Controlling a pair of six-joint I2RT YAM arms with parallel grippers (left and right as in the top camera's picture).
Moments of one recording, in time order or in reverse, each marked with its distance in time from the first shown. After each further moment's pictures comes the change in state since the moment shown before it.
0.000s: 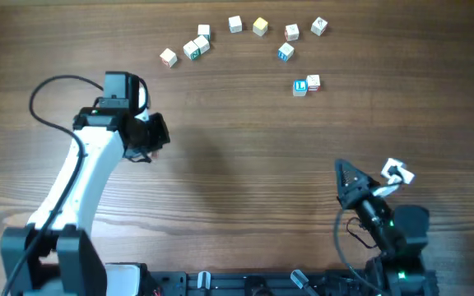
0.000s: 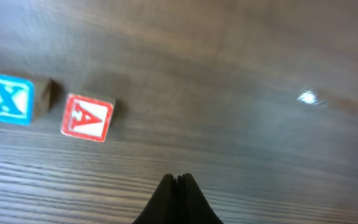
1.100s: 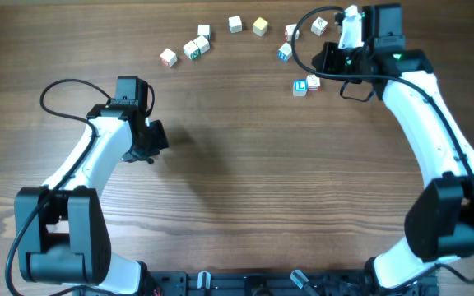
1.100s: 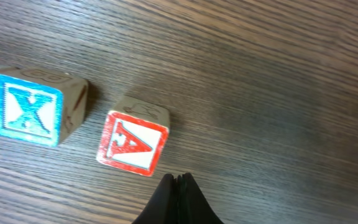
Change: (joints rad) left arm 0.000 0.146 -0.019 0.048 -0.160 0.000; right arm 0.075 1.535 1.468 -0.624 0.006 -0.611
